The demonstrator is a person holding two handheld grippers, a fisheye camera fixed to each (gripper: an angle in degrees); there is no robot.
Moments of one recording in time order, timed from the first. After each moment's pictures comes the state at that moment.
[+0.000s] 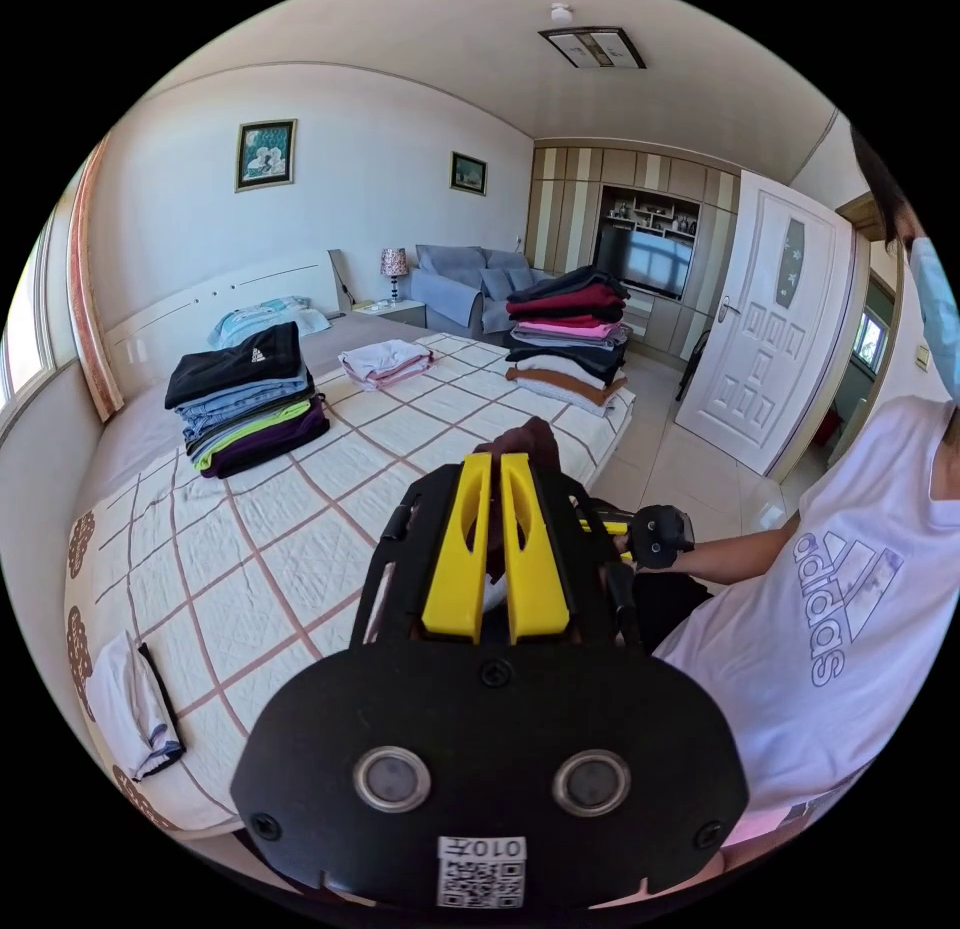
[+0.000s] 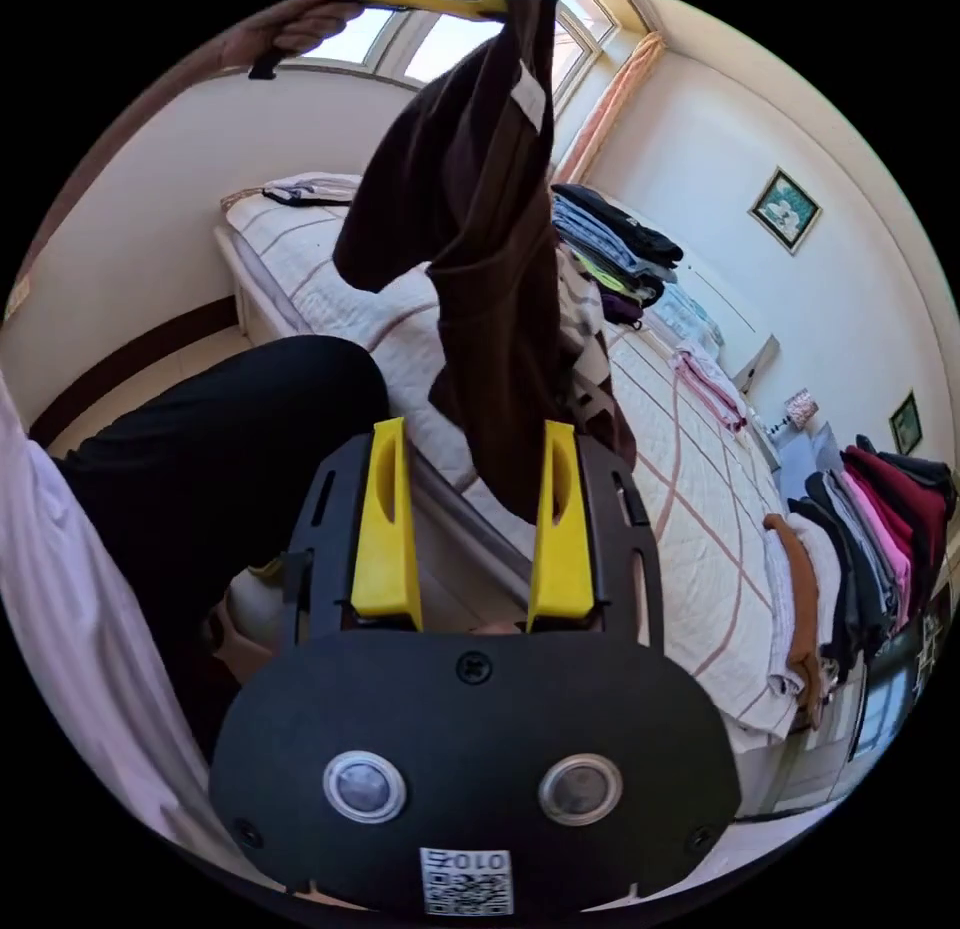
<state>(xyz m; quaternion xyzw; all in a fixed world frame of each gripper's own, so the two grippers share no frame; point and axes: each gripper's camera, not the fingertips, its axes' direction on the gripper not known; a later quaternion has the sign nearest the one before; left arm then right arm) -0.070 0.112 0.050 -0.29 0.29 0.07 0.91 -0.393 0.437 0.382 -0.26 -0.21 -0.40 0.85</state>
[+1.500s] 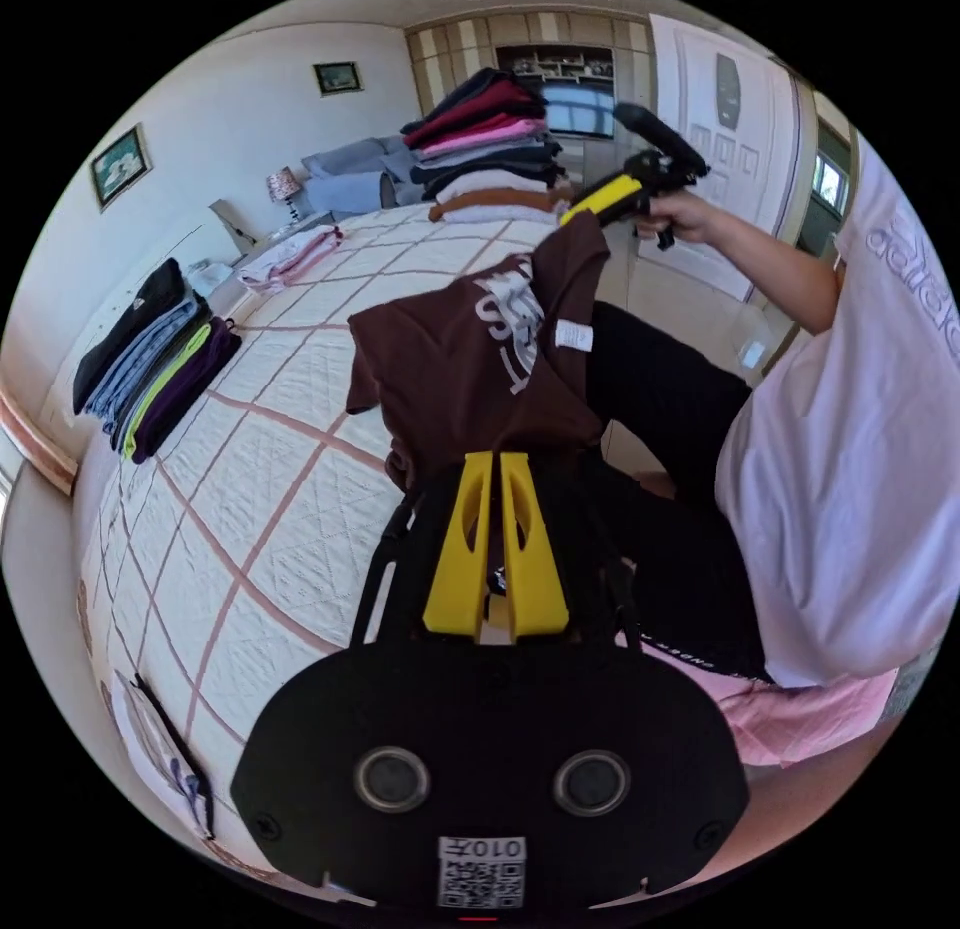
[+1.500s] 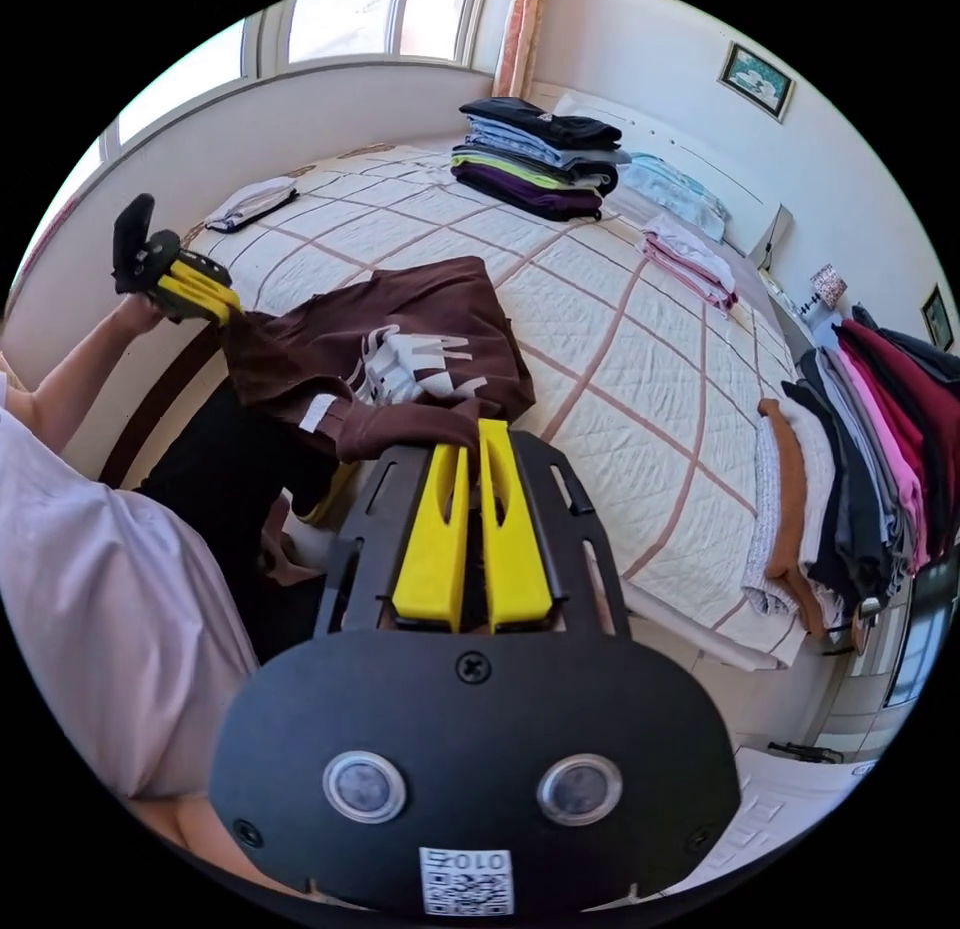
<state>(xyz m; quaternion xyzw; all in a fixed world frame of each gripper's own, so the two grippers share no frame) -0.030 0.177 0.084 -0.38 0.35 0.22 0.83 -0.268 0.325 0.490 -0.43 -0.21 -0.32 0.82</state>
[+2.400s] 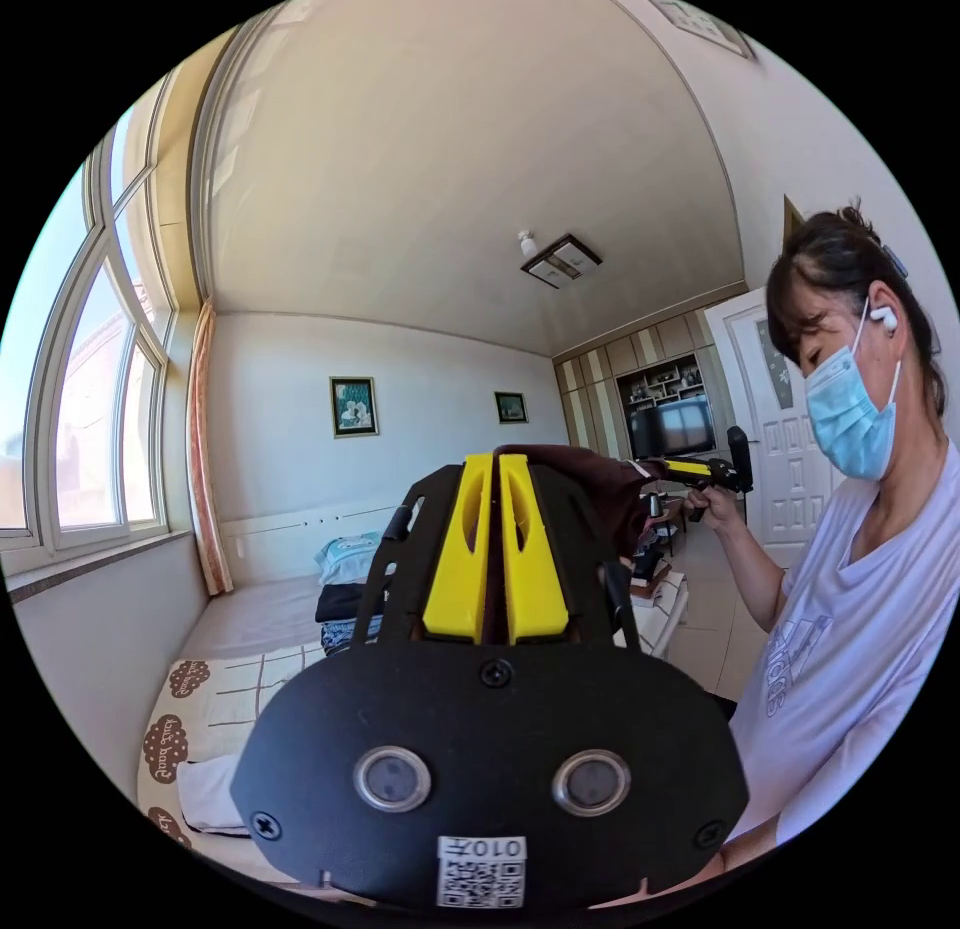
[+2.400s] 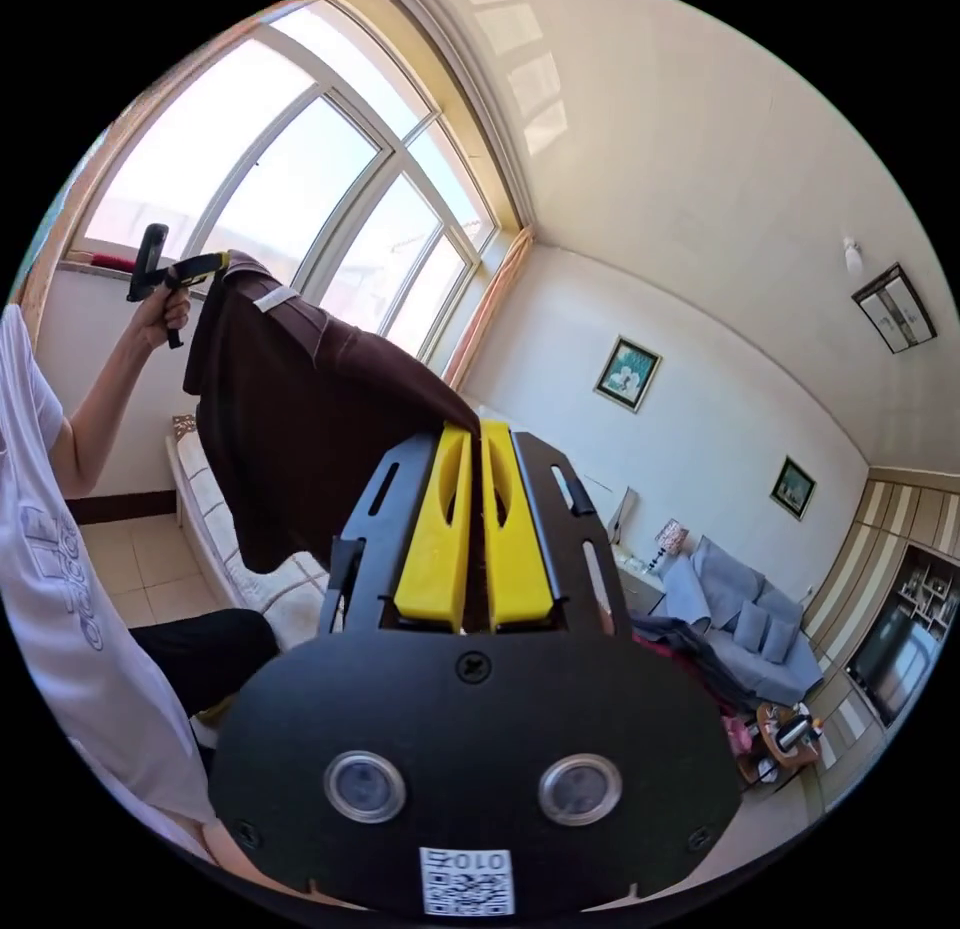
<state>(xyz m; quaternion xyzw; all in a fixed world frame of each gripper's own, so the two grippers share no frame) -0.200 -0.242 -0.186 0.08 0.20 0.06 0.97 -0.243 0.043 0.202 0.04 -0.21 -0.32 0.92</state>
